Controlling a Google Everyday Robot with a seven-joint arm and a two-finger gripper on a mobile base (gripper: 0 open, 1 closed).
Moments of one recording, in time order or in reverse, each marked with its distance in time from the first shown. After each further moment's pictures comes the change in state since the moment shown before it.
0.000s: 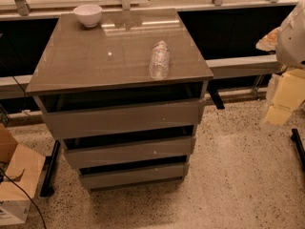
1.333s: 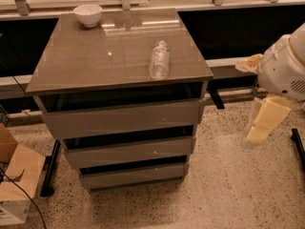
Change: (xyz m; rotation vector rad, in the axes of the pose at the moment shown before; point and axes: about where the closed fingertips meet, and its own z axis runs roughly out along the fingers) arm -0.013 0.016 0.050 -0.051 -0.173 -0.056
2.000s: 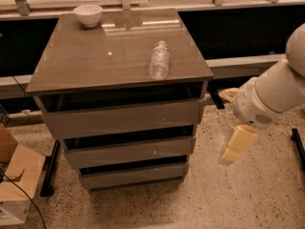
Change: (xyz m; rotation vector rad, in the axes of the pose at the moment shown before) arm 0.020 0.007 0.096 -0.041 -0.029 0.044
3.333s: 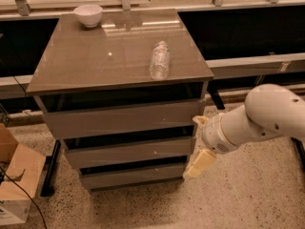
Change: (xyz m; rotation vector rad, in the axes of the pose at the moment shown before) arm -0.014 0.012 0.125 -0.032 -0.203 0.078
